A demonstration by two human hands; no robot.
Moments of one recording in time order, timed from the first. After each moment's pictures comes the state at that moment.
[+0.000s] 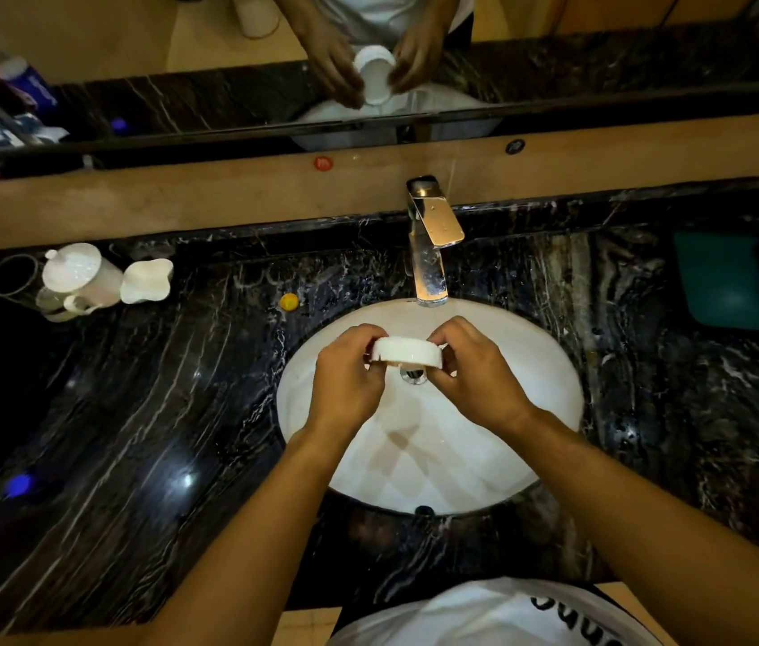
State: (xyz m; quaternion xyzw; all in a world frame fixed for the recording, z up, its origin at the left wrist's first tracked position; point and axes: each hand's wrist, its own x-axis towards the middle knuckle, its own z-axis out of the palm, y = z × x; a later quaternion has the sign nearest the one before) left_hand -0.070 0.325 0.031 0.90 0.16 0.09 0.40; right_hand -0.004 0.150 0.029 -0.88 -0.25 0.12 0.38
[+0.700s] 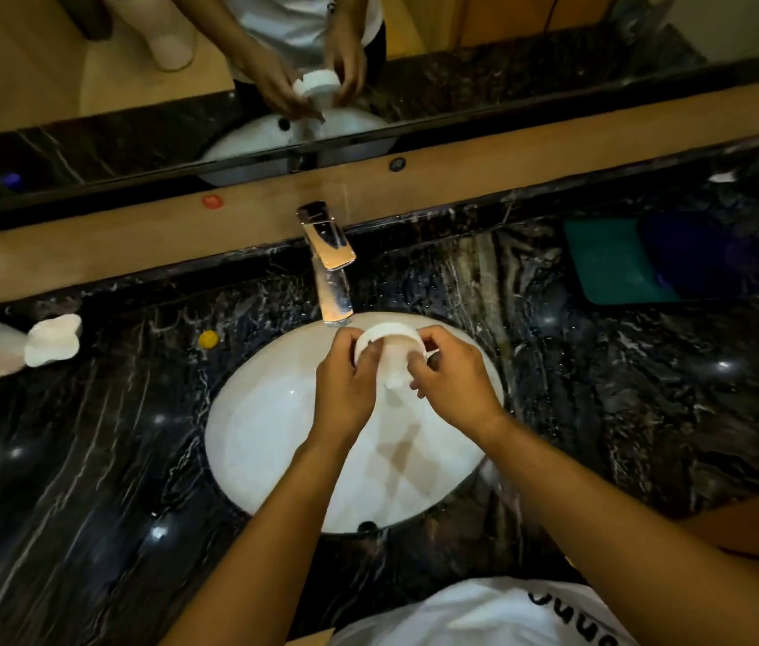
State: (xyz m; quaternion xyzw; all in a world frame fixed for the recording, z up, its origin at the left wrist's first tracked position) left_hand -0.030 0.230 0.046 0.78 0.22 0.02 0.58; right_hand 0.006 0.085 0.045 -0.86 -0.02 0.14 0.49
